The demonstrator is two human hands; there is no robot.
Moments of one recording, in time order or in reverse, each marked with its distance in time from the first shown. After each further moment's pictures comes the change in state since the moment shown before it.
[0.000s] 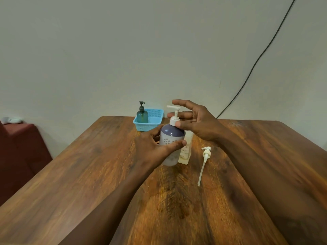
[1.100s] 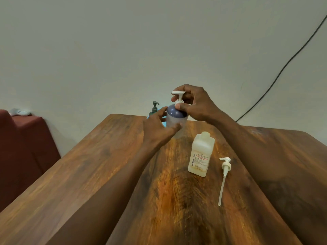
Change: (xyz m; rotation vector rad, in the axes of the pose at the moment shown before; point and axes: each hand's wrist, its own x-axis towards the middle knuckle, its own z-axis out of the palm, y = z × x) left_hand 0.103 -0.060 -0.004 0.062 0.064 0.013; right_hand 0.137 0.018 0.014 -0.365 0.122 -0.253
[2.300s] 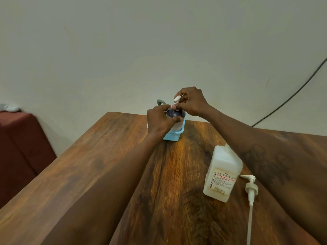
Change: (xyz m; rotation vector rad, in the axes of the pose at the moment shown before) left_hand 0.104 -0.114 0.058 0.193 0.012 -0.140; right_hand 0.122 0.140 0.065 -0.222 -0.018 0.148
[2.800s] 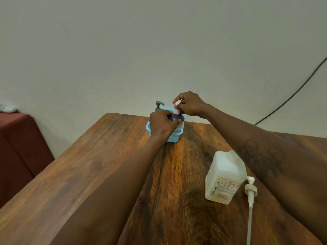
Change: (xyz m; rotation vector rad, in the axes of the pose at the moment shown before) left_hand -0.004 0.004 0.010 0.068 -0.012 -0.055; right_hand 0.009 0.000 0.000 -0.035 -0.163 0.159
